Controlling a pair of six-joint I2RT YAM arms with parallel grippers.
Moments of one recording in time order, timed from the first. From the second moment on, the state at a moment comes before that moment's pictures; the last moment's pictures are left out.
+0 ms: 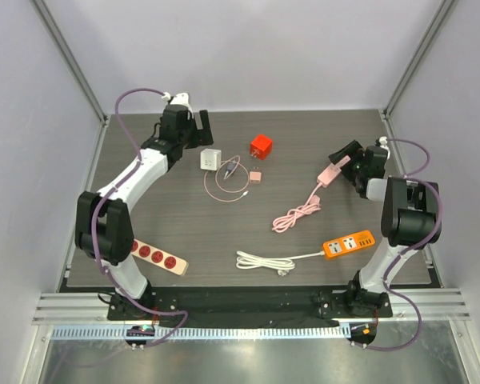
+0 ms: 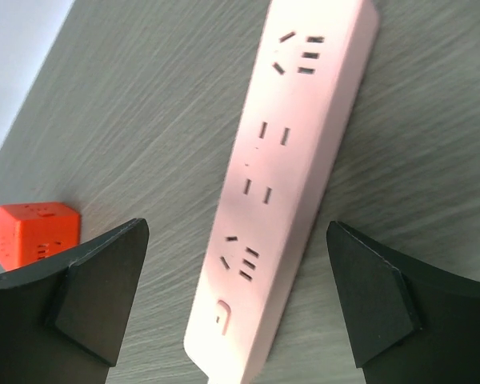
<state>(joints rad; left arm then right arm) -0.32 1.72 1.41 -0.21 -0.13 -0.32 -0.18 1.83 0.86 0.45 -0.20 0.70</state>
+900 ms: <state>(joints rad) -0.39 1.54 1.16 0.00 0.10 -0.50 0.20 1.43 0.84 0.21 0.05 0.58</state>
